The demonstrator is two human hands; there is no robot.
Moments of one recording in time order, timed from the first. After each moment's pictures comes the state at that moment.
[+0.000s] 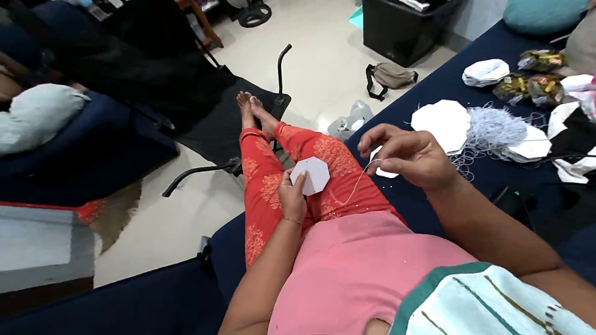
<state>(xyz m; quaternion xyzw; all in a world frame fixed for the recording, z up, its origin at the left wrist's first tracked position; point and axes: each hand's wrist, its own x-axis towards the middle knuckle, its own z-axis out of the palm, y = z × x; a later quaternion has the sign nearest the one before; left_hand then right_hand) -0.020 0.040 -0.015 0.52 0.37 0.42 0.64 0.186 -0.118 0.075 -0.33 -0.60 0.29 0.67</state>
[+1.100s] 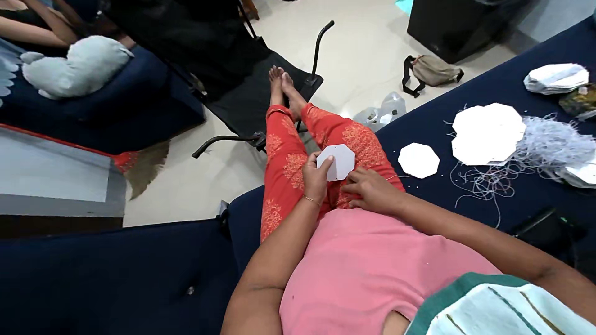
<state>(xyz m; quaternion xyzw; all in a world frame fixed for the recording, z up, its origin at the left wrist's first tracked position) -0.025 0.047 -0.029 0.52 0.39 0.39 0.66 0.113 -0.065 -0.007 -0.60 -0.74 0.27 0.14</state>
